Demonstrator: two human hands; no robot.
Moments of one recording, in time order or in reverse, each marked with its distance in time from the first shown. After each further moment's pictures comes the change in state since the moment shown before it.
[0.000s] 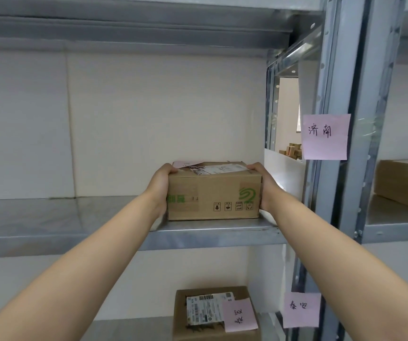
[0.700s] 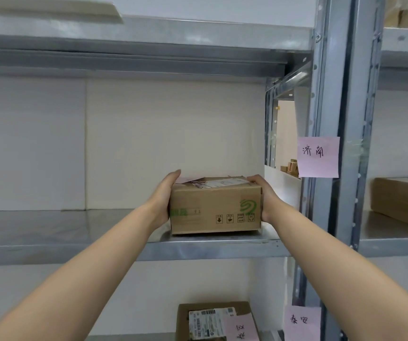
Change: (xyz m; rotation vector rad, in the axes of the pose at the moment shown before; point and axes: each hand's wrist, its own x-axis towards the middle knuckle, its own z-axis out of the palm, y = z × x) left_hand -0.025 0.019 -0.004 -0.015 -0.131 0.043; right_hand -0.025 -0.014 0.010 -0.047 -0.022 0.015
